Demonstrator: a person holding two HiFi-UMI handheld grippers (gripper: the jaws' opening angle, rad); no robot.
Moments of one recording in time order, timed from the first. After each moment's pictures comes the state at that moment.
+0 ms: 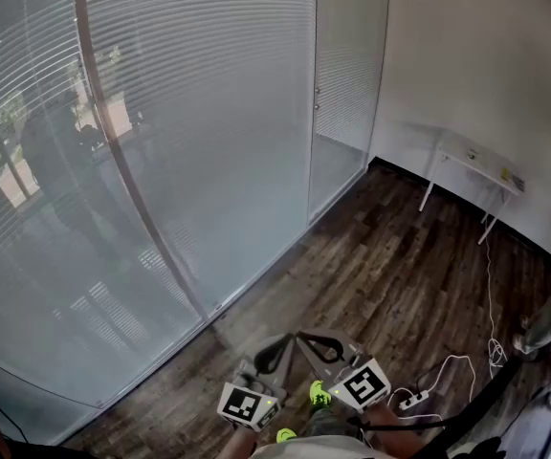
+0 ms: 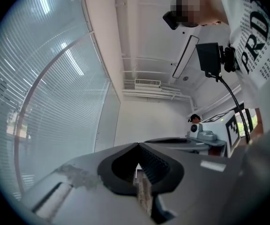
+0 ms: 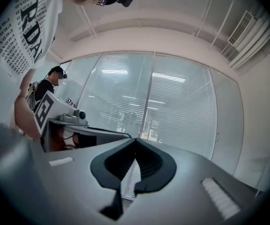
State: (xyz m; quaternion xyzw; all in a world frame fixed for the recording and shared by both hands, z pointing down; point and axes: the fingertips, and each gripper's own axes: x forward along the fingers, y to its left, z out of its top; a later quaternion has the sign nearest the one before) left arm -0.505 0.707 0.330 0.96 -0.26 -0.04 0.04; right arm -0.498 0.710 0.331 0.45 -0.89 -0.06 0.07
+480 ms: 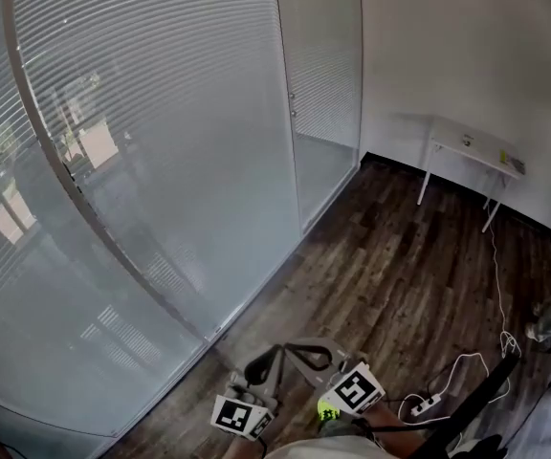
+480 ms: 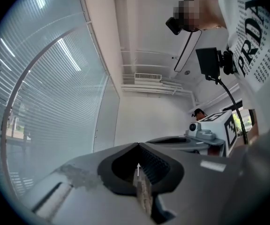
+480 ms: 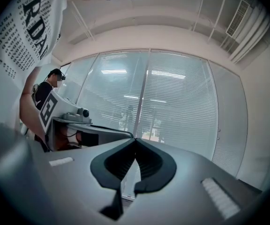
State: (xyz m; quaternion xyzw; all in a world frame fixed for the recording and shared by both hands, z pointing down) left arm -0.433 0.645 0.354 0.96 -0.26 -0.02 0.03; right arm -0.427 0.650 0.358 0.43 -0.90 -0.04 0.07
